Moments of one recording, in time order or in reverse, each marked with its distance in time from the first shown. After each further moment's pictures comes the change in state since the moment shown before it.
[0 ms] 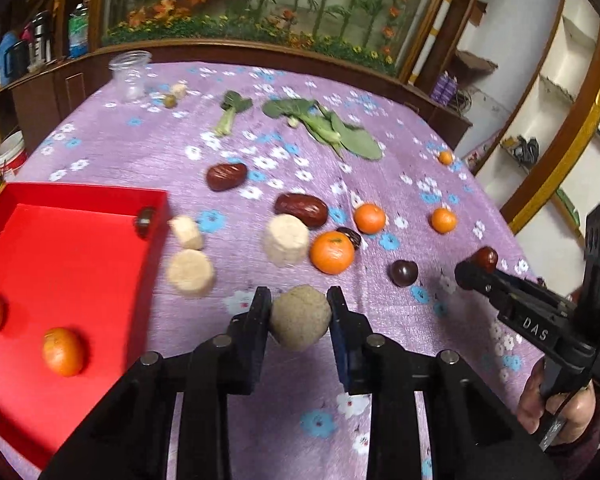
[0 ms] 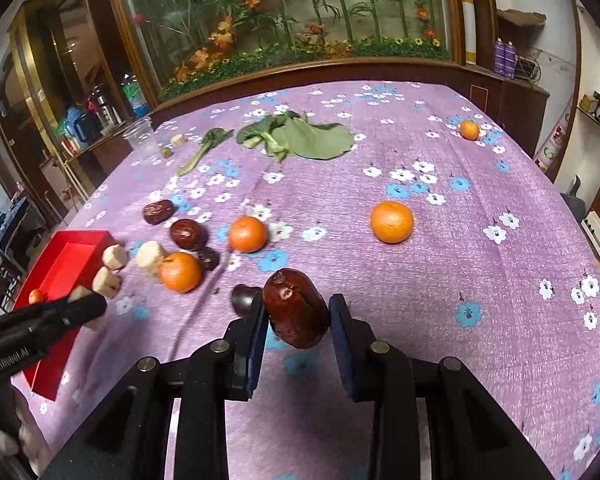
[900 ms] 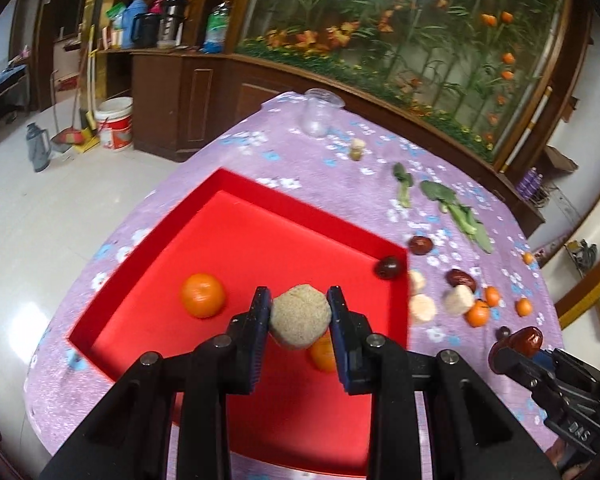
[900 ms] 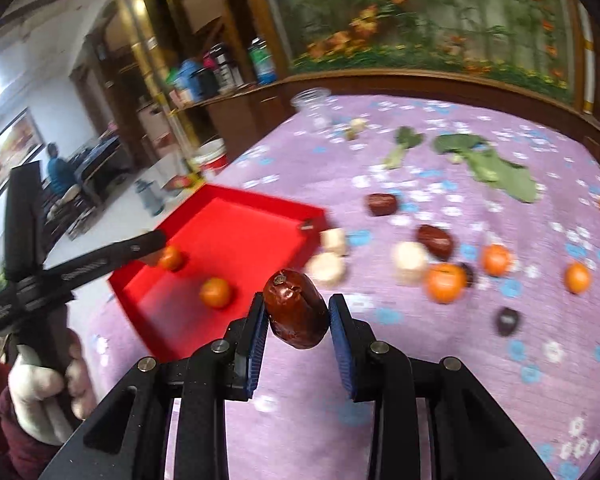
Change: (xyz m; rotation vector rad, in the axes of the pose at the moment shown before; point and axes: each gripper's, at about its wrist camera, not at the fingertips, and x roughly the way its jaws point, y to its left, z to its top) left arm -0.096 0.164 -0.017 -0.298 -0.159 0.239; right arm -0.004 0.195 -0.005 -0.254 0.087 0.345
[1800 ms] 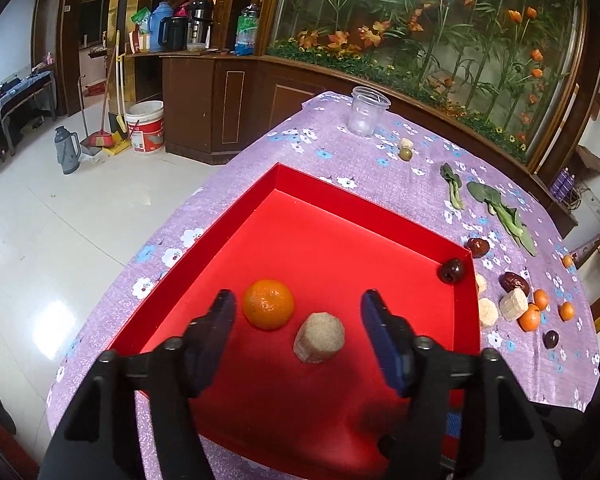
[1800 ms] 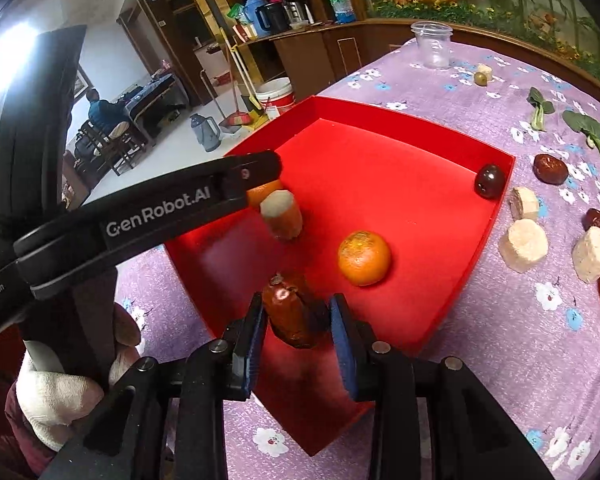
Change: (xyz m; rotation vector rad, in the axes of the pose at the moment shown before) left arm 0.012 0.031 -0.002 -0.002 -0.019 0.117; right arm 0.090 0.078 -0.016 -0.114 0.175 0.159
